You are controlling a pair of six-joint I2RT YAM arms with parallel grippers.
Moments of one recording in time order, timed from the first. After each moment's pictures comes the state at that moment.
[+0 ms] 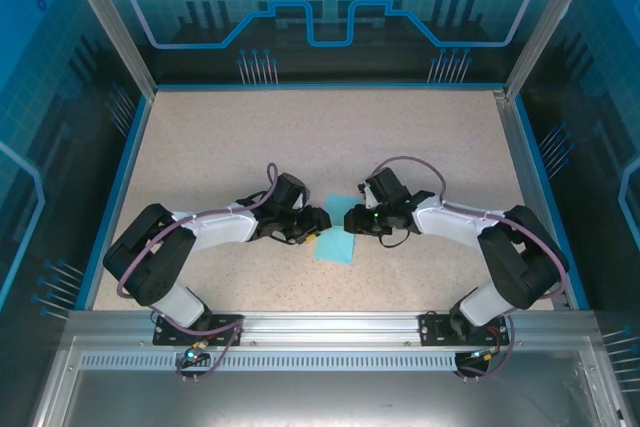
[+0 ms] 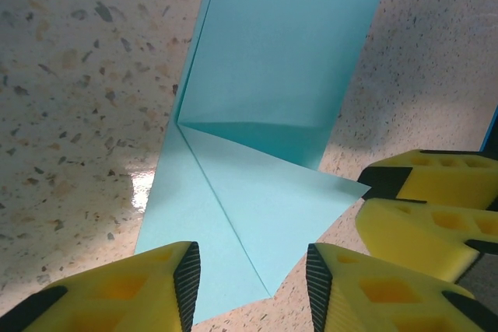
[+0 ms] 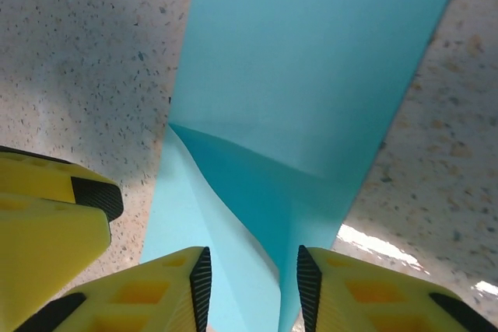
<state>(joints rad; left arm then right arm) -0.63 1.58 0.73 -0.07 0.40 -1.06 0.60 1.54 0.77 -0.28 -0.33 0.64</state>
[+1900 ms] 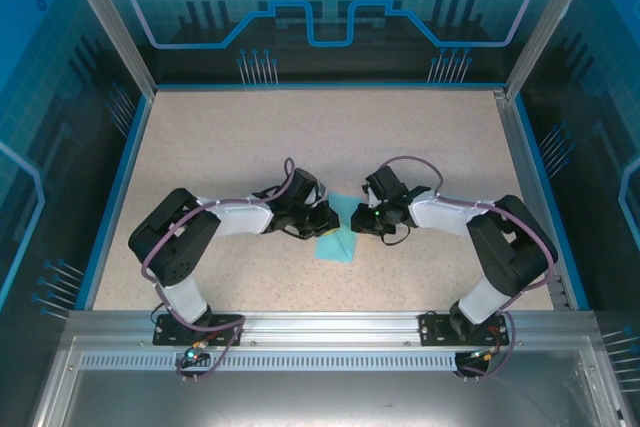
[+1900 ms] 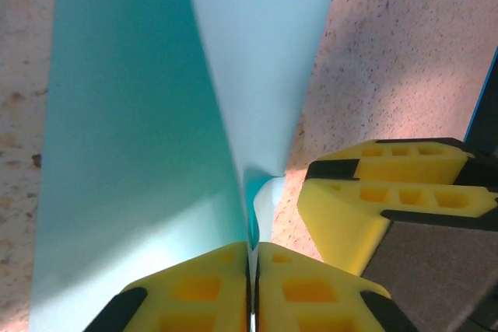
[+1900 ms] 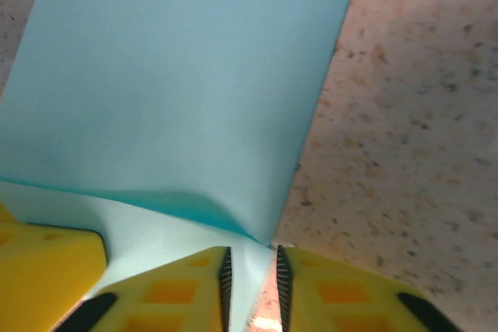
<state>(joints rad) -0.64 1.74 0.84 0.01 0.48 -1.01 0.56 1.60 0.80 -0.34 -0.27 0.64</state>
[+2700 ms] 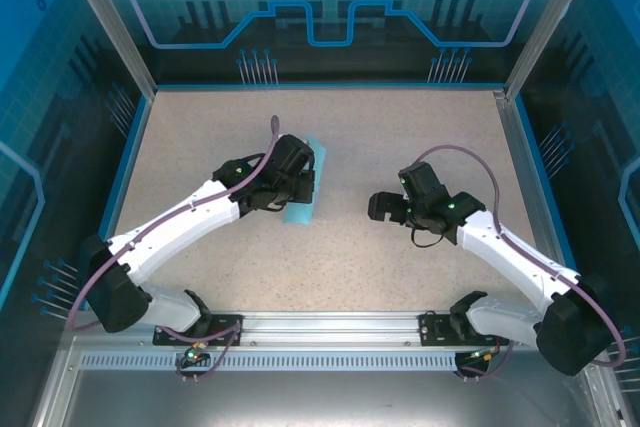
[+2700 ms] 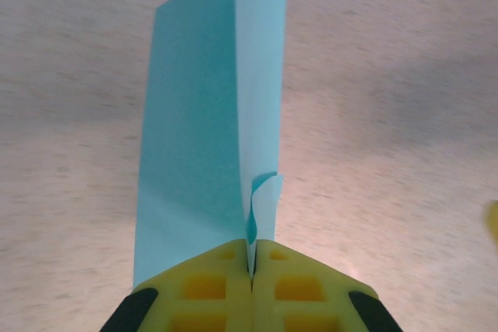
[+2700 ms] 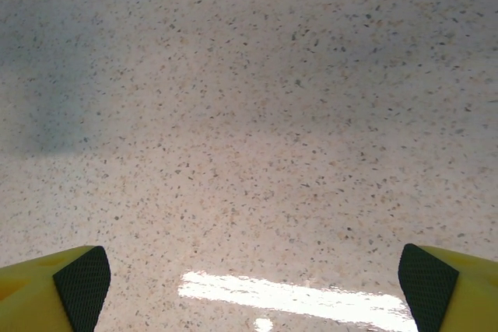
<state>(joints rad) -0.74 1.40 1.29 -0.85 -0.23 -0.60 0.53 1.14 0.80 -0.66 0.03 0.66</state>
